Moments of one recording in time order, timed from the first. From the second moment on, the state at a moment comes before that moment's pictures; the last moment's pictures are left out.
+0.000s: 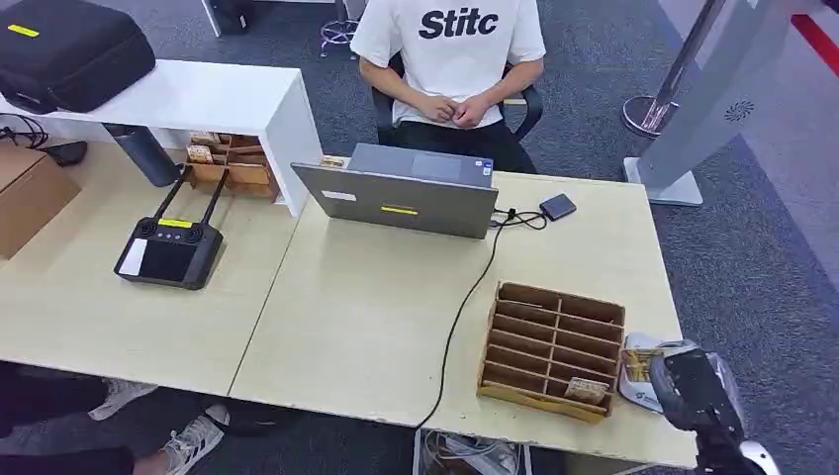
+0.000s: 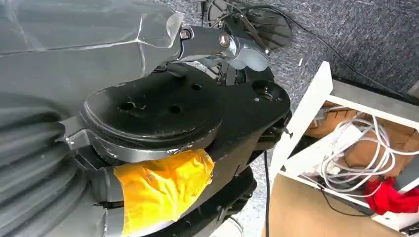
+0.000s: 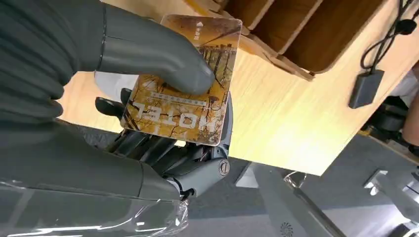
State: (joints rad) left arm 0.02 -0.06 -0.53 -0.02 1.10 -0.18 -0.31; right arm 0.13 -0.25 -0.03 -1.57 0.39 -0.16 -0.03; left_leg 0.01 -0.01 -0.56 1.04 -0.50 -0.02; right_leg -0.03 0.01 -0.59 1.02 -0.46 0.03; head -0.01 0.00
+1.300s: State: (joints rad) left arm 0.03 -0.04 -0.60 -0.02 1.14 -0.19 -0.31; right arm 0.08 -0.27 -0.08 -1.51 0.43 -0.24 0.03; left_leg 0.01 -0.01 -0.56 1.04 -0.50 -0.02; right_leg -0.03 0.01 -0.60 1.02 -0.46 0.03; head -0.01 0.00
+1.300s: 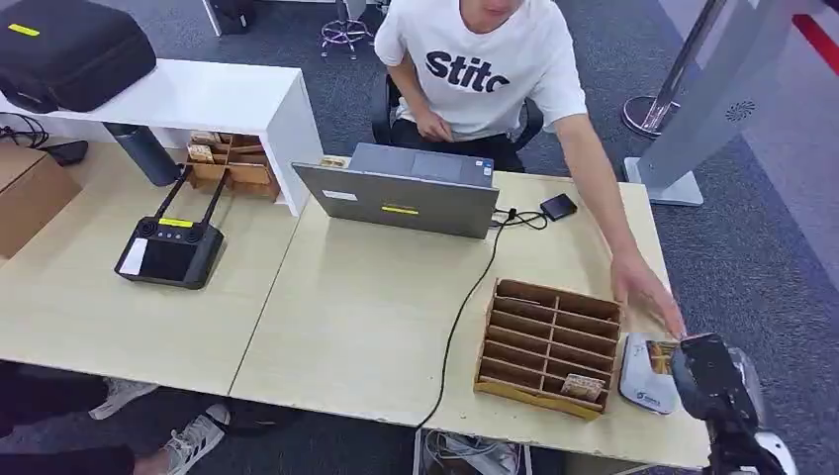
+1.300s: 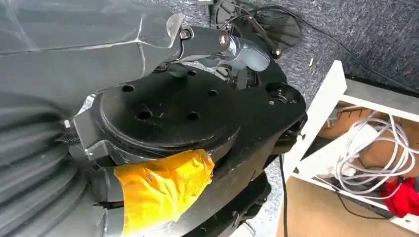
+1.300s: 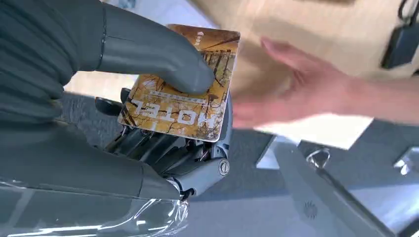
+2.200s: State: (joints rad) left arm 0.03 -0.04 -0.63 -0.02 1.17 -0.19 -0.31; right arm 0.05 -0.28 -0.10 -1.41 0.55 -0.25 0.05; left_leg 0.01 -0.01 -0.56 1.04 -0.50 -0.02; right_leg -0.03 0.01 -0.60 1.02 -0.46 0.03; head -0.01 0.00
